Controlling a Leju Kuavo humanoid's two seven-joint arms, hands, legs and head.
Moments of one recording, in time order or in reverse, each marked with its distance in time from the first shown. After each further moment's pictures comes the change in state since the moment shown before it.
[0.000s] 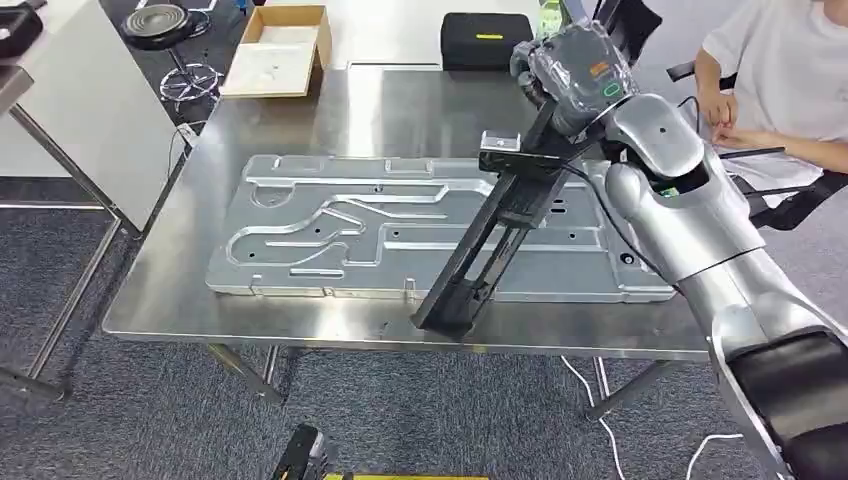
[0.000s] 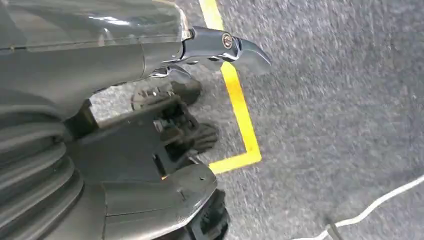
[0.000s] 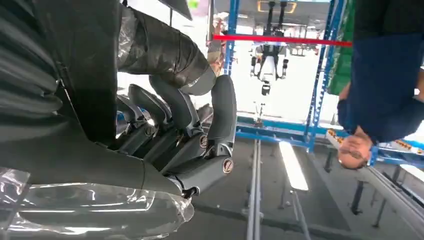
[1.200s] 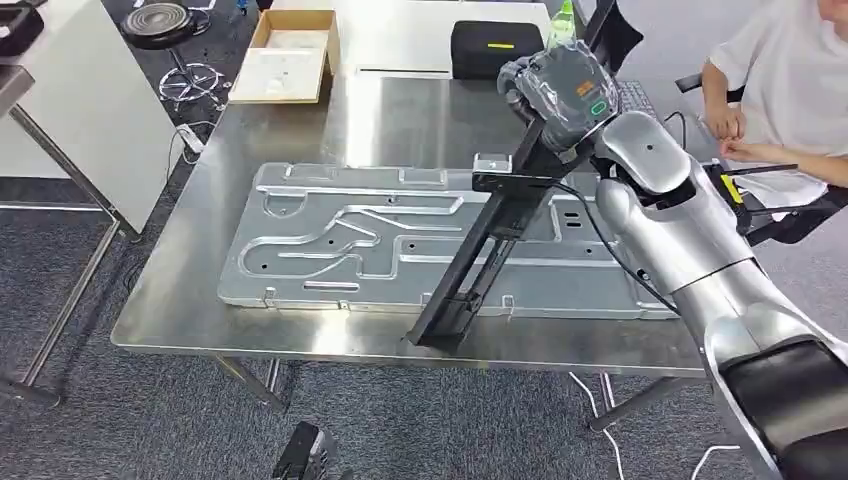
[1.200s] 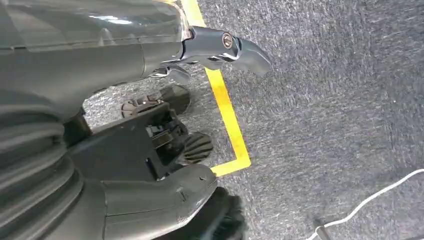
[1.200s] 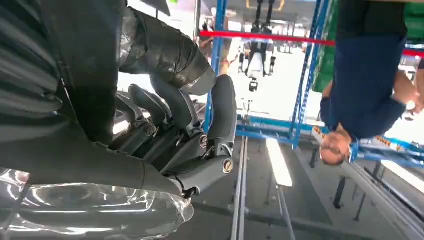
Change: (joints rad) left arm -0.001 0.000 -0.025 0.000 -0.022 -0.001 -0.015; right arm 0.039 -0.013 0.021 -0.008 0.001 -0.035 -0.030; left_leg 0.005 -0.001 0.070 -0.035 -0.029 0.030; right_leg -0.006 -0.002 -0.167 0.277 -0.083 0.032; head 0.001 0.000
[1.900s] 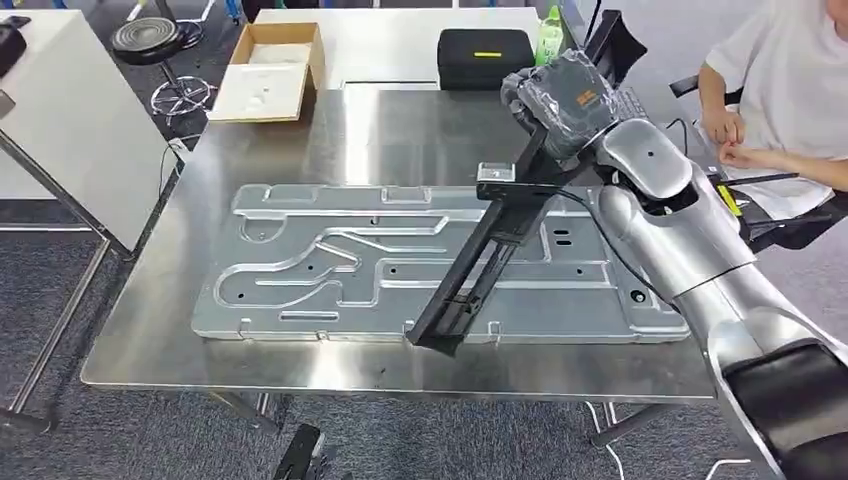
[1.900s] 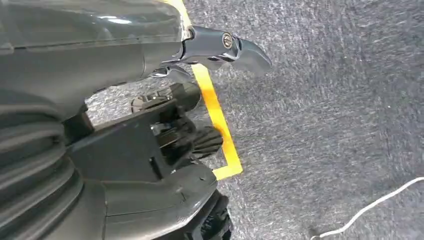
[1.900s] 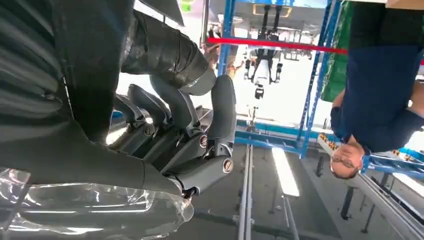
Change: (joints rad) left arm -0.008 -0.002 -0.002 0.000 0.013 0.028 0.027; right arm 0.001 0.000 0.014 0.003 0.002 0.006 -0.008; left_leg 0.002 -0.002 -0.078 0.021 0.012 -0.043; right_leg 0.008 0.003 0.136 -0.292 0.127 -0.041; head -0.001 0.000
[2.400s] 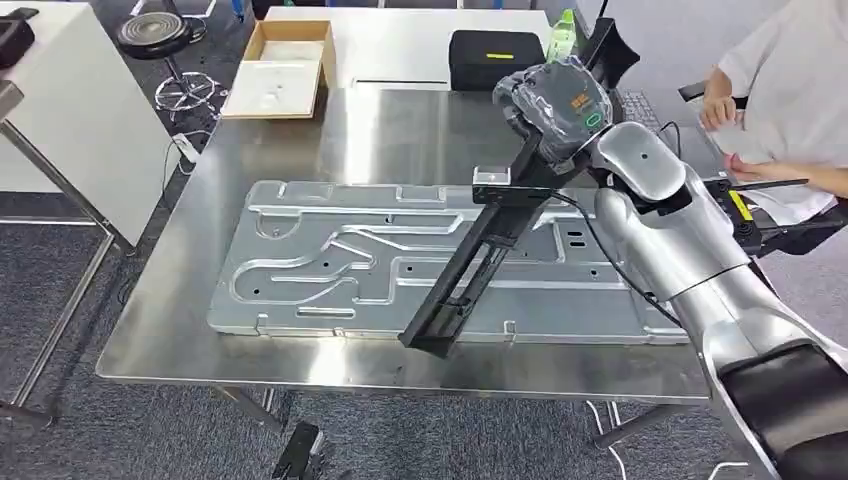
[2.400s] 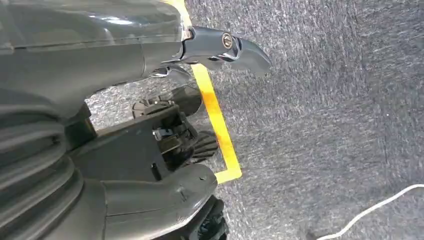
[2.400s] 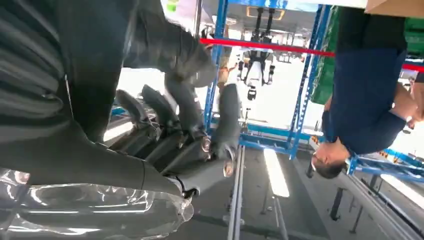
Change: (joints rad) left arm 0.001 -0.002 0.000 0.000 -0.001 0.000 0.000; right arm 0.006 -0.005 0.001 0.006 0.000 0.004 -0.008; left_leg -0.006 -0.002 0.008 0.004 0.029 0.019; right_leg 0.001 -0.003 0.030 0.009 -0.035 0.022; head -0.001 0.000
